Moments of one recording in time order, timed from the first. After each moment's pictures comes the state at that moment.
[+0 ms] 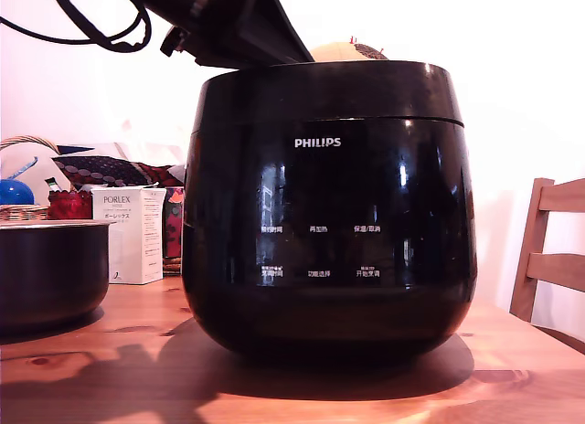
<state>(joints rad) -0.79 1.30 0.87 0.02 0.19 0.03</state>
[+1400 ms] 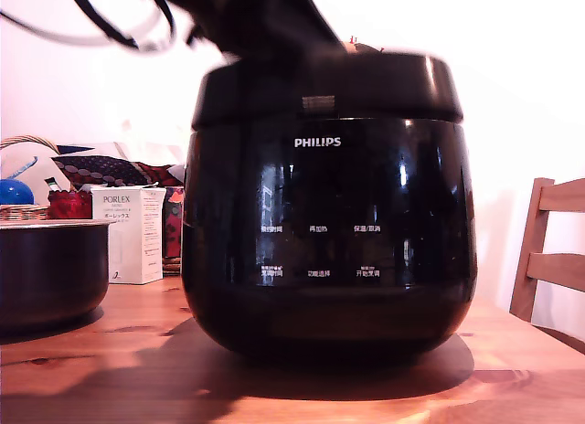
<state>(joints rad) -0.83 1.24 0.83 0.18 0.20 0.03</state>
